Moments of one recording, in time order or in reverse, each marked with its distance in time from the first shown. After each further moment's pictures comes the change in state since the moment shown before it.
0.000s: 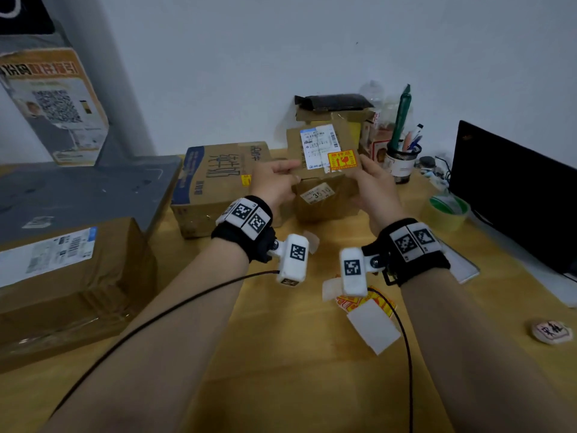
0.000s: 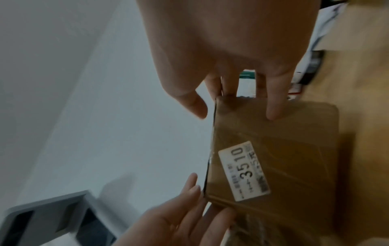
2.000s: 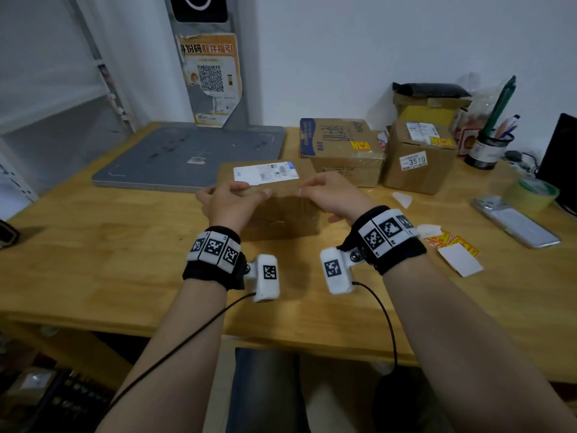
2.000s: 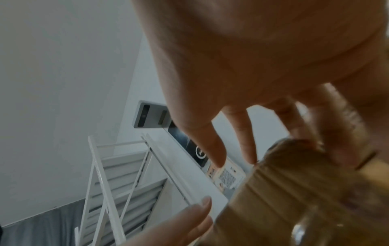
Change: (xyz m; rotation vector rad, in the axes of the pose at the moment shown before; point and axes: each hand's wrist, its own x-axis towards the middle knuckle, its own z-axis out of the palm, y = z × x) left_hand -0.205 -0.042 -0.275 0.330 0.528 -0.121; right_hand -0.223 -0.020 0.188 -0.668 -0.554 -0.016
